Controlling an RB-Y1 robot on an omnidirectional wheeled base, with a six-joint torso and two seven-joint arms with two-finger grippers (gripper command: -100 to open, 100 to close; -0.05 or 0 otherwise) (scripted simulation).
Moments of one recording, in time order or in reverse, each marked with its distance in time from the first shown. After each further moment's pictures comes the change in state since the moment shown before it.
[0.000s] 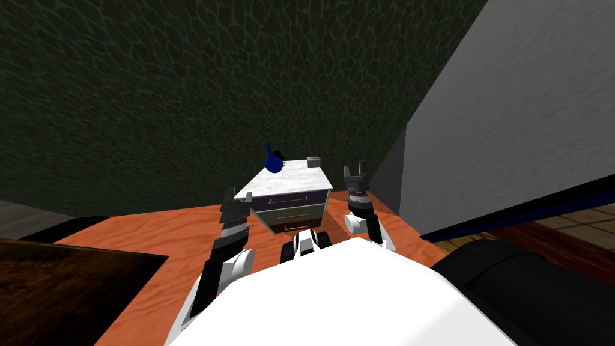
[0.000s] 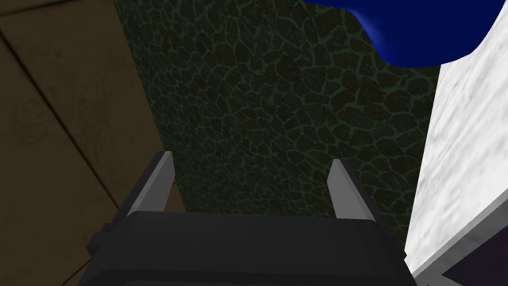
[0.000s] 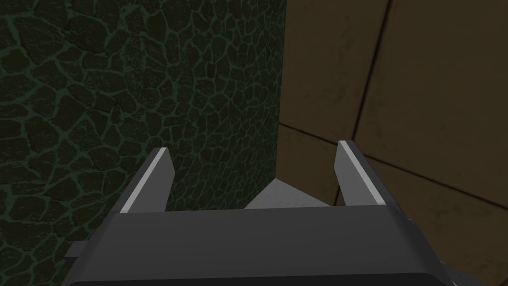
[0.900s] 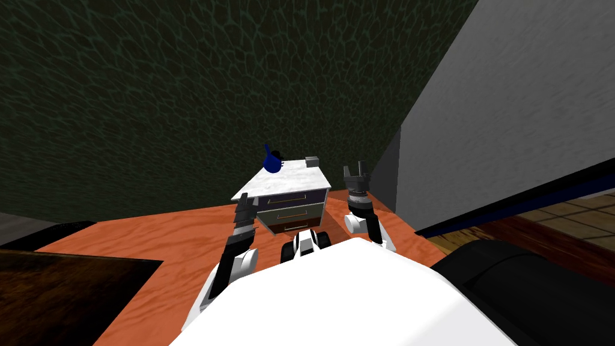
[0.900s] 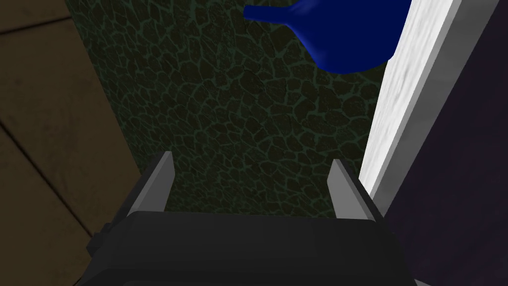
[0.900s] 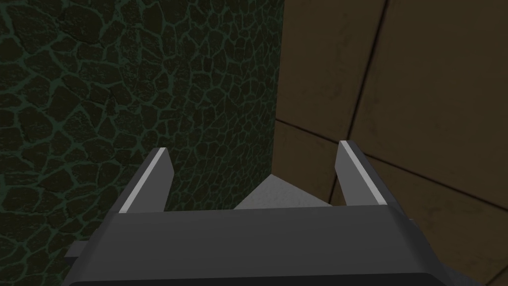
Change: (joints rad) left arm -0.049 0.050 -0.016 0.204 -0.015 -0.070 -0.010; right arm 0.000 0.000 0.000 0.000 0.000 0.000 0.000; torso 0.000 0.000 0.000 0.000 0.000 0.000
